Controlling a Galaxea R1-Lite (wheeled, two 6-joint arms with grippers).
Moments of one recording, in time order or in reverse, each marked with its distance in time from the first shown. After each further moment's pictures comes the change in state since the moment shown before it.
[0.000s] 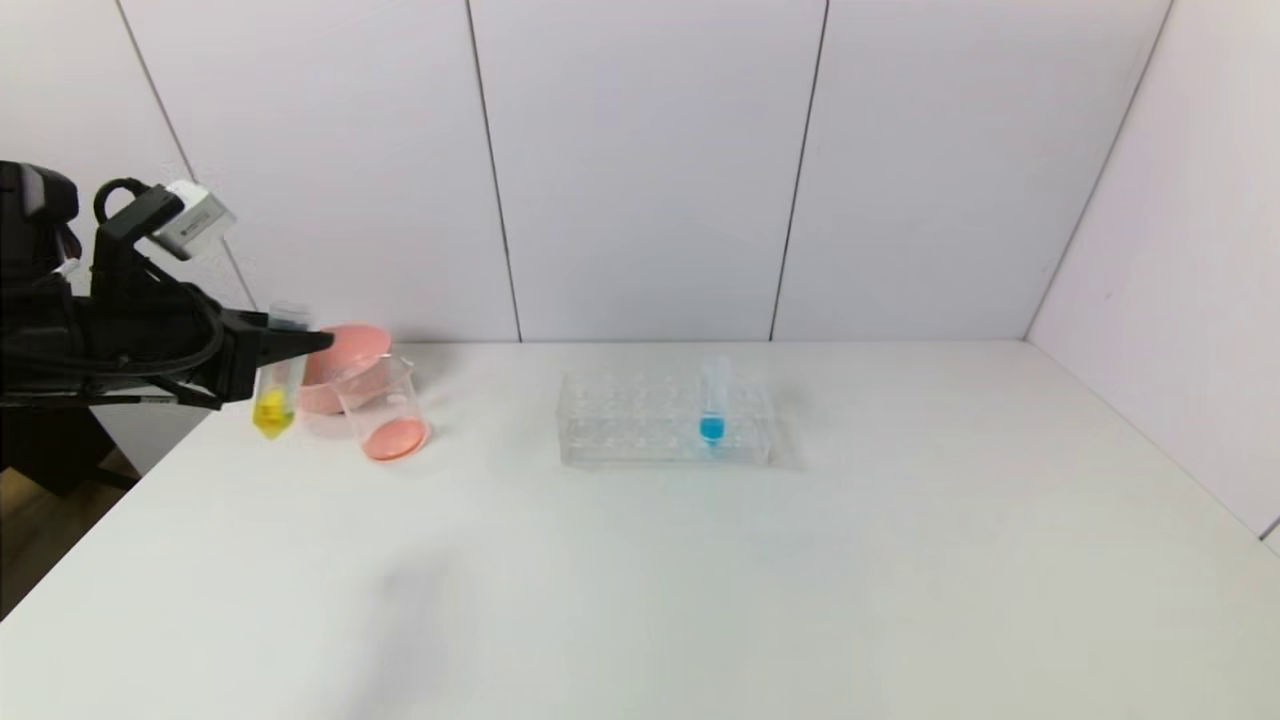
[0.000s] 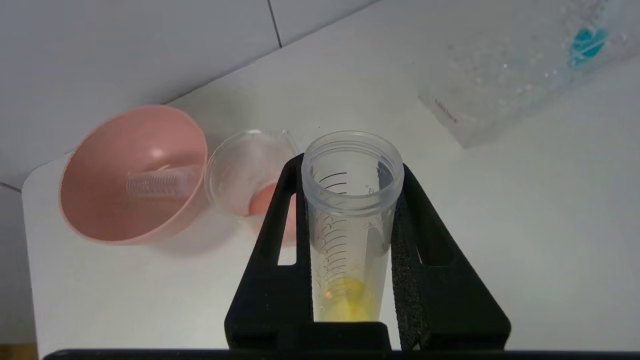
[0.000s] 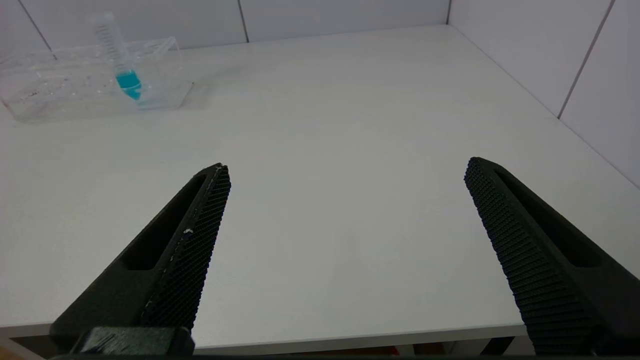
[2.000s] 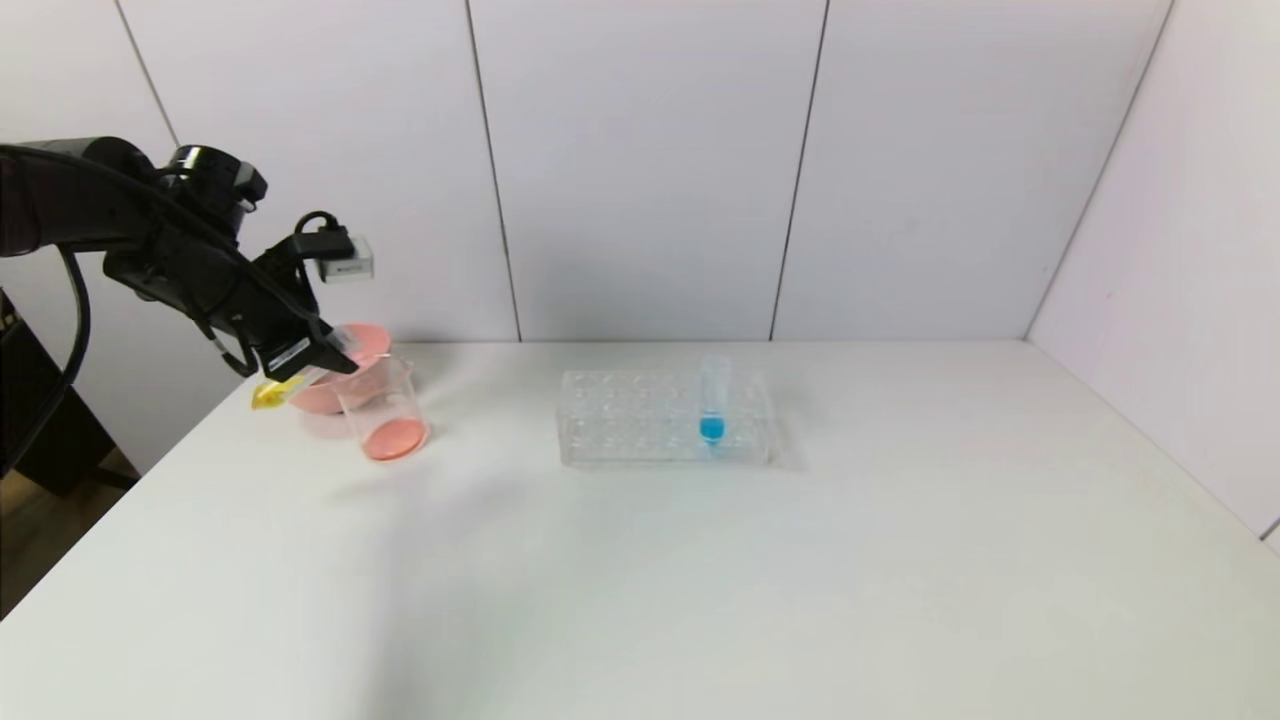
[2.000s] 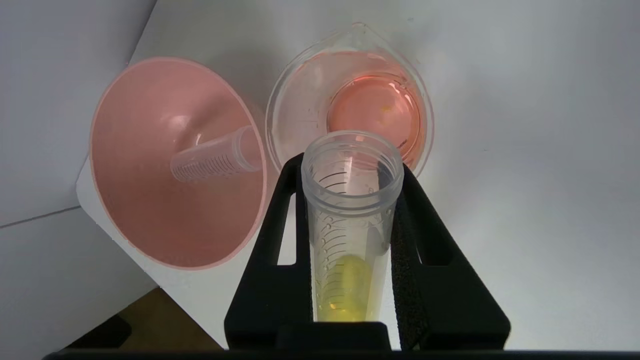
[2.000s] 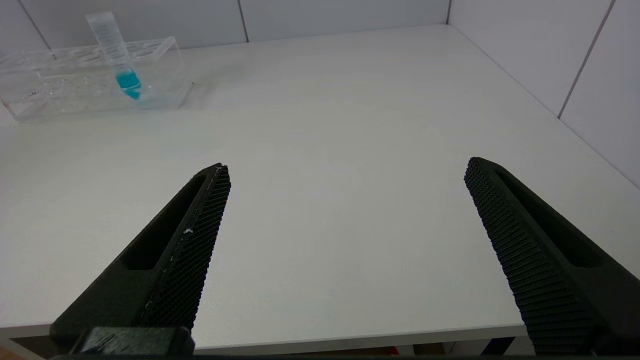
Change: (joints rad) left arm -0.039 0.554 -0.954 0.905 0.255 0.619; right arm 0.000 0.000 0.000 0.000 0.000 0.000
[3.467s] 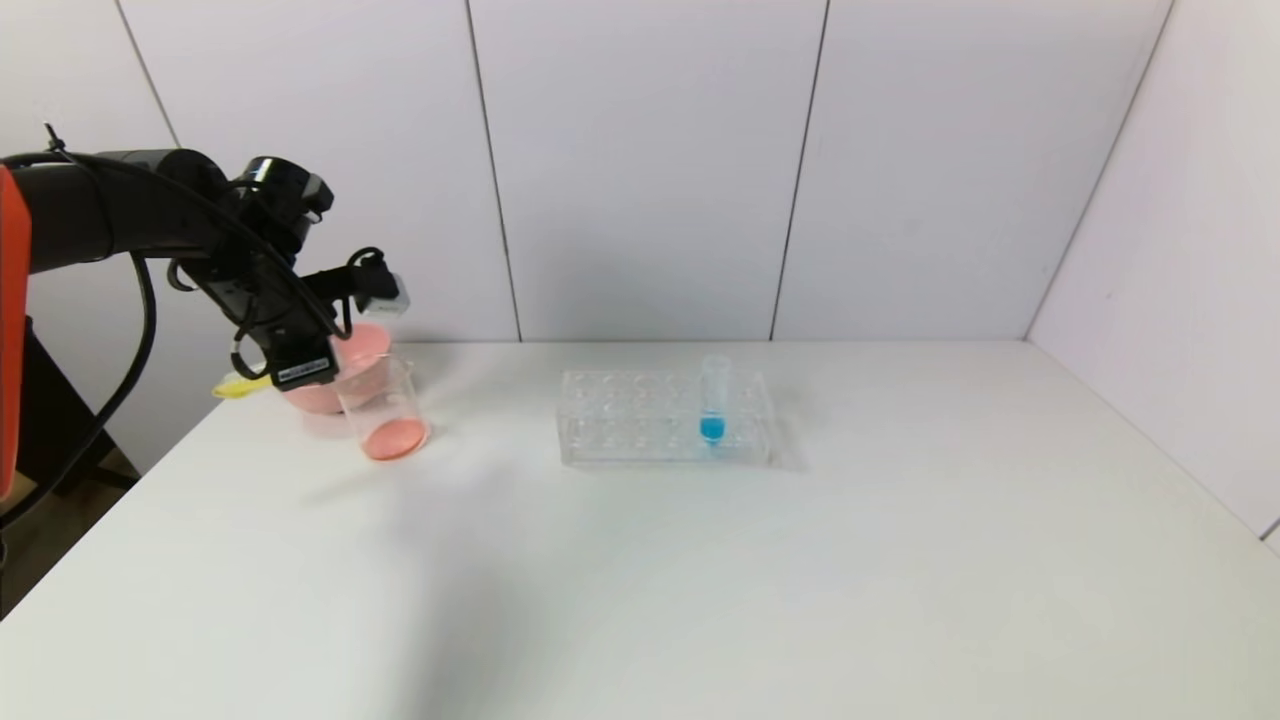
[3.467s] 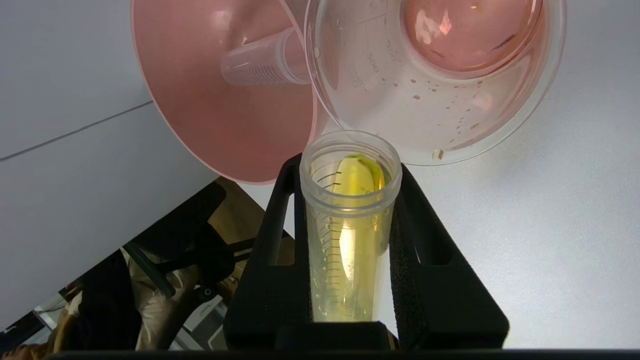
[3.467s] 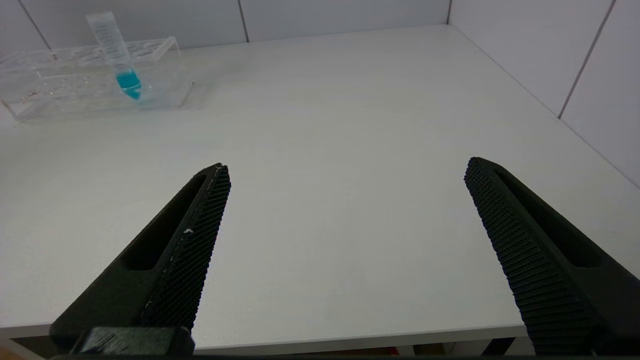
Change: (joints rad) left arm -0.109 0.032 -0.008 -0.008 0.489 0.040; right arm 0.000 0.000 0.000 0.000 0.000 0.000
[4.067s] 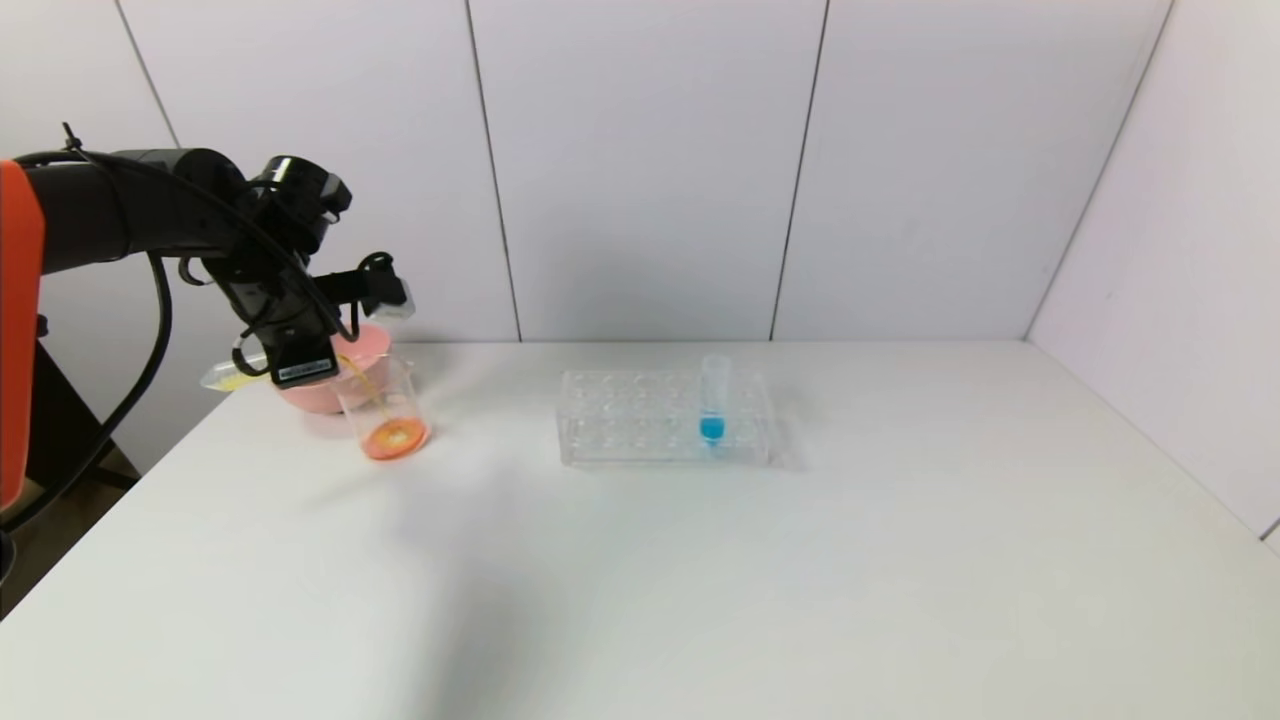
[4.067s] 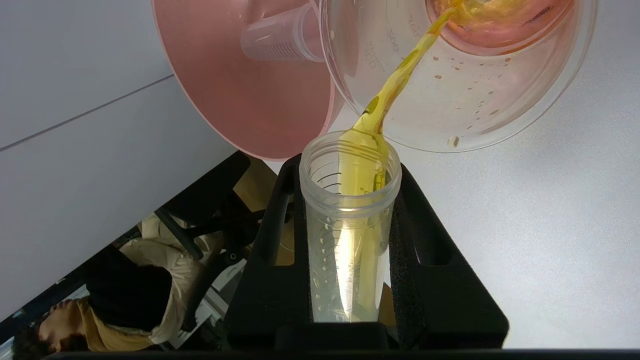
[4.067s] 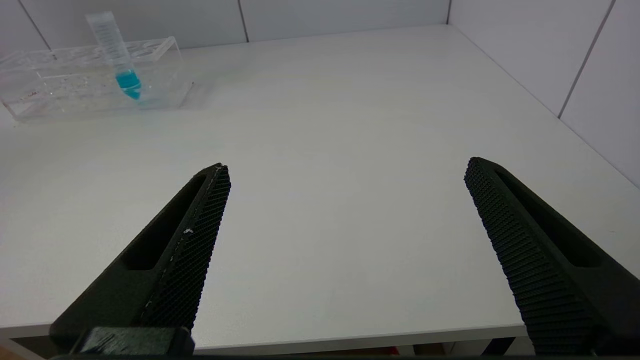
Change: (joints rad) left arm -0.034 0.000 -0.001 0.000 0.144 0.003; right arm 0.000 0.000 0.000 0.000 0.000 0.000
